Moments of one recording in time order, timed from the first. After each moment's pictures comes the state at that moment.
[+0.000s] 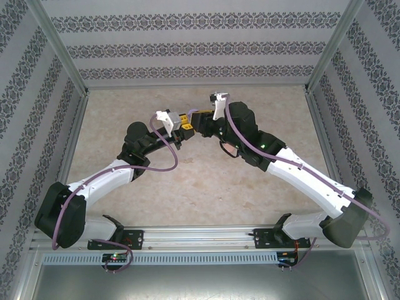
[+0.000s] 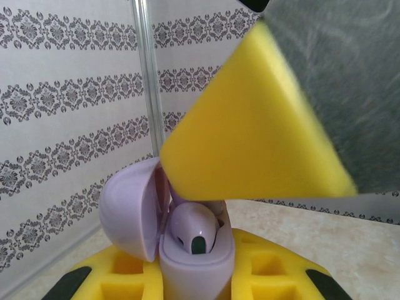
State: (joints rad) left arm -0.50 1.33 0.77 0.73 0.55 0.01; right arm 0.79 1.30 1.28 -0.25 0.03 0.51
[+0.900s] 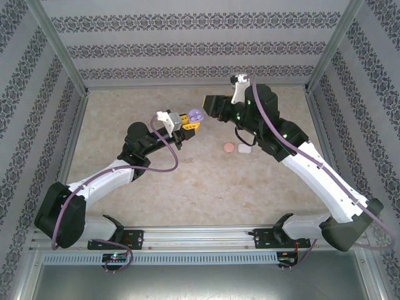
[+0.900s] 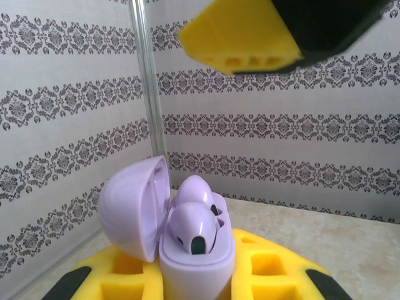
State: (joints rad) left arm -0.50 1.33 0.77 0.73 0.55 0.03; right arm 0.66 1.29 1.51 -0.48 -0.03 0.53
